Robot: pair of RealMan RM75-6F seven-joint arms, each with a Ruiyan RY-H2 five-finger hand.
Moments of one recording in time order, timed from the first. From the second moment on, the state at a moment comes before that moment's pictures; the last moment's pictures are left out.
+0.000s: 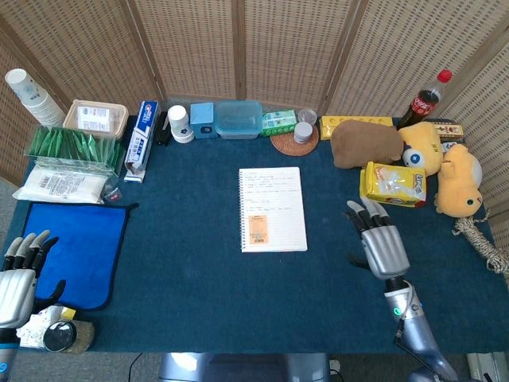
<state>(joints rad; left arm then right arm) -0.03 -1.17 -0.02 -1.69 1.52 1.51 0.12 0.35 -1.47 0.19 -1.53 -1.52 1.29 -0.25</state>
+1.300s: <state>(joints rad) -0.08 -1.17 -0.03 -1.70 1.48 1.45 0.12 0.60 -1.80 0.16 -1.02 -1.46 1.09 -0.16</state>
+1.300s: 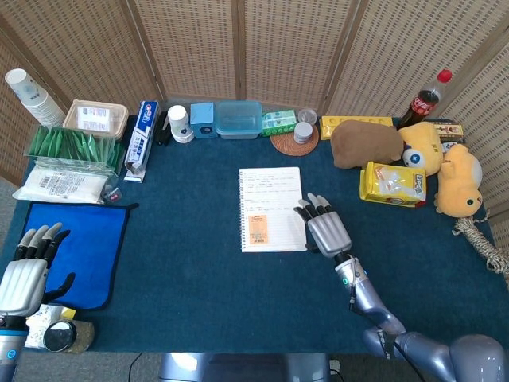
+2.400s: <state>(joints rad) -0.08 -1.18 -0.02 -1.68 1.48 1.46 0.11 0.61 -1.78 0.14 -1.02 -1.44 1.10 -0.17</state>
